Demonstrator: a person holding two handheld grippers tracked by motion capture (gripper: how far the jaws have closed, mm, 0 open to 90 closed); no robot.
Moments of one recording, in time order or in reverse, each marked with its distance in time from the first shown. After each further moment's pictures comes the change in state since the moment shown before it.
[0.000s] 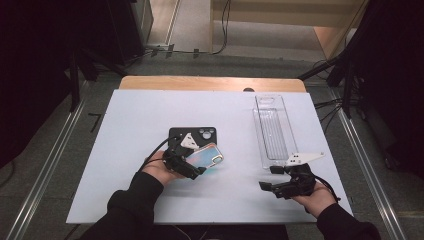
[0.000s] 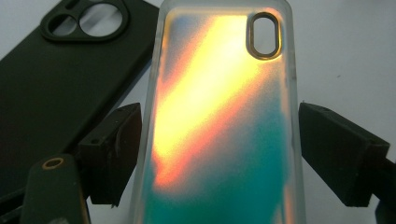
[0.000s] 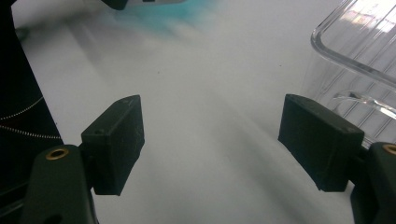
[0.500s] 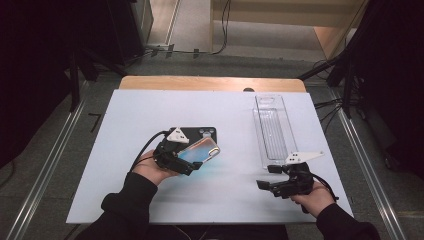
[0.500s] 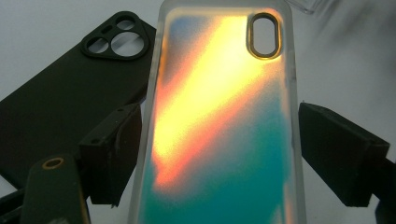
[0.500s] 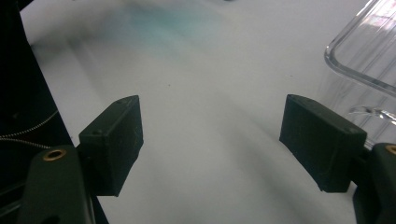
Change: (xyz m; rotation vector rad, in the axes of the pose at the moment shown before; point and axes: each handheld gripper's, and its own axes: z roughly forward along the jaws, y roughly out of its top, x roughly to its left) left arm 0.001 0.000 -0.030 -0.088 -0.010 -0.095; right arm 0.004 0.005 0.002 -0.020 0.030 0.044
